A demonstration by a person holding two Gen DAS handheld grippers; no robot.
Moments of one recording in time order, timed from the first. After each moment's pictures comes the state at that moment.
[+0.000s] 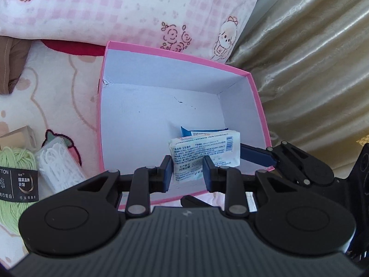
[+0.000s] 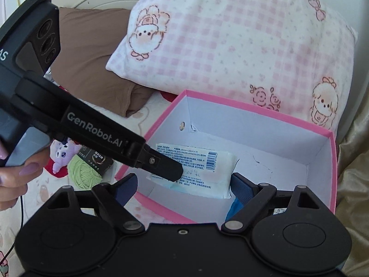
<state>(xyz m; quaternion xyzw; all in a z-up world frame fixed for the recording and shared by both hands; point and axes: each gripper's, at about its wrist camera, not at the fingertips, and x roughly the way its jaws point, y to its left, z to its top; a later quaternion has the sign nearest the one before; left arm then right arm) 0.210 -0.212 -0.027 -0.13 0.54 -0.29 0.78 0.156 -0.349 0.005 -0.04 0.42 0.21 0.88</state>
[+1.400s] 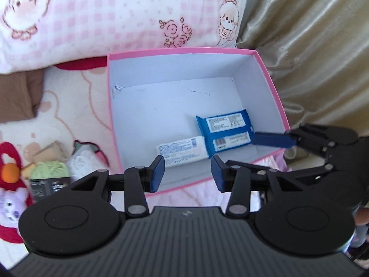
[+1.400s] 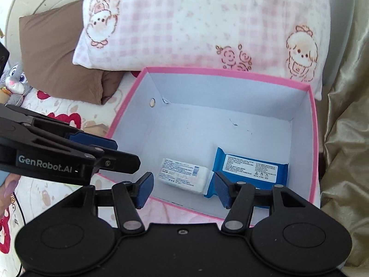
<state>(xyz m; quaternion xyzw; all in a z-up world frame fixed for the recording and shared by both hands) 0.197 -0.225 0.012 0.01 0.55 -0.26 0.79 0.159 -0.382 0.020 0.01 0.49 0.17 0.86</state>
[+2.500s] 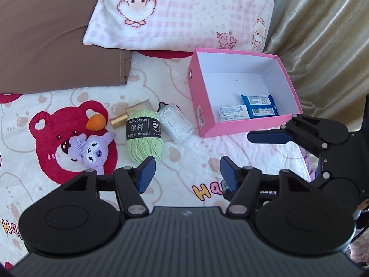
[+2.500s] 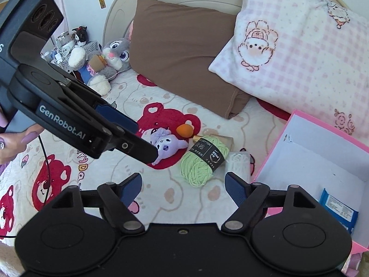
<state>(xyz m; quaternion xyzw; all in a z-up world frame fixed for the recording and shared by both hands) 0.097 -0.046 0.086 -0.01 0.53 -0.20 0.83 0.057 -0.228 0.059 -0.06 0.41 0.36 0.84</state>
